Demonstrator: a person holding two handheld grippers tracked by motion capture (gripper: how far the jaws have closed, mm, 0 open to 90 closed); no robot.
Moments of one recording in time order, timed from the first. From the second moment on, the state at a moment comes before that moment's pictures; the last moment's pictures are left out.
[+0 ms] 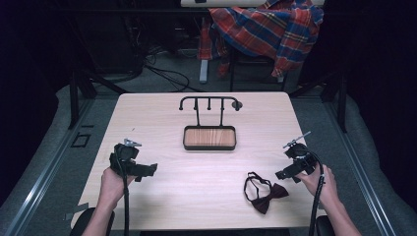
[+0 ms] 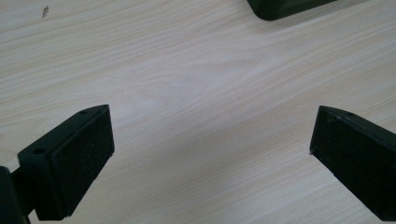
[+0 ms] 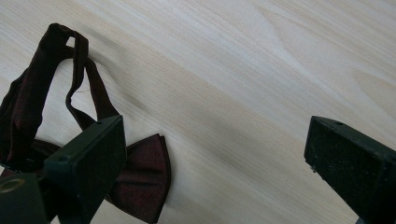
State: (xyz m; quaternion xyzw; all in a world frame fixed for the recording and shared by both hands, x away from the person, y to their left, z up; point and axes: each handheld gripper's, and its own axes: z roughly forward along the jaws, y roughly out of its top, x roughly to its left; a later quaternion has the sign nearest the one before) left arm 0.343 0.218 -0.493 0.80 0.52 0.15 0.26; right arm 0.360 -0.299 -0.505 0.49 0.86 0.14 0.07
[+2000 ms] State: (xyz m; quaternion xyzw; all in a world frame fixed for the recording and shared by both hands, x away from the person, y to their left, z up) left arm 0.345 0.219 -0.494 0.80 0.53 0.16 0.25; right arm 0.353 -0.226 -0.516 0.38 0.91 0.14 0.06
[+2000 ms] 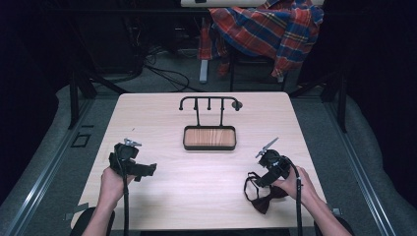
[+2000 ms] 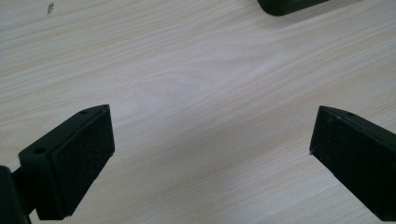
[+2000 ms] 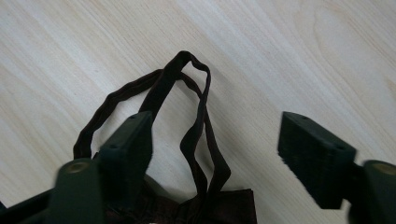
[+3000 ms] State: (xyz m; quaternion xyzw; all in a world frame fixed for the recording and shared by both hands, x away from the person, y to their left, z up) left arm 0.345 0.218 -0.495 0.80 0.53 0.16 0.25; right arm 0.351 -0.223 -0.532 0.36 0.93 0.09 0.04
